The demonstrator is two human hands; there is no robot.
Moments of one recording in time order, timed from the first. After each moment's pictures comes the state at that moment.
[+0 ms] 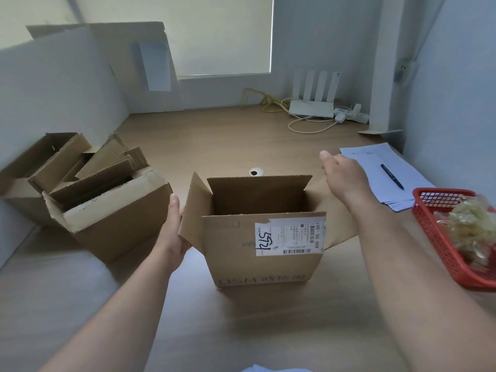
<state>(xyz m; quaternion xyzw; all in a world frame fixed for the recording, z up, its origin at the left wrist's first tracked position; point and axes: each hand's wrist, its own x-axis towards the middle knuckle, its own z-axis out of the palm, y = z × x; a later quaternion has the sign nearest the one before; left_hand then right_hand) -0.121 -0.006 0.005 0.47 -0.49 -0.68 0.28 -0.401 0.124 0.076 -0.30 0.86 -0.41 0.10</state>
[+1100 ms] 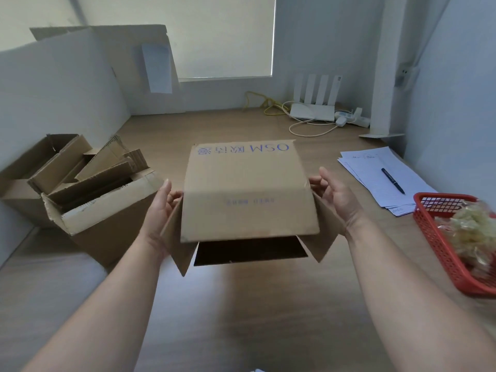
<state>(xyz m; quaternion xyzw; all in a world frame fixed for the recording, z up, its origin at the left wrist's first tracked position) -0.119 -0.027 0.031 0.37 -0.41 -0.78 0.29 -0.393 0.132 0.044 -0.18 0.53 -0.68 0.48</state>
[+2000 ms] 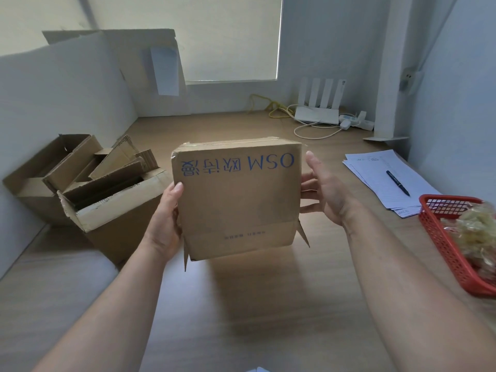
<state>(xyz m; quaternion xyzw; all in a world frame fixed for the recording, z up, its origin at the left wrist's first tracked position) -0.102 -0.017 0.039 0.36 -0.49 -0.70 0.37 -0.366 0.112 0.070 -0.29 0.69 -0.53 0.41</state>
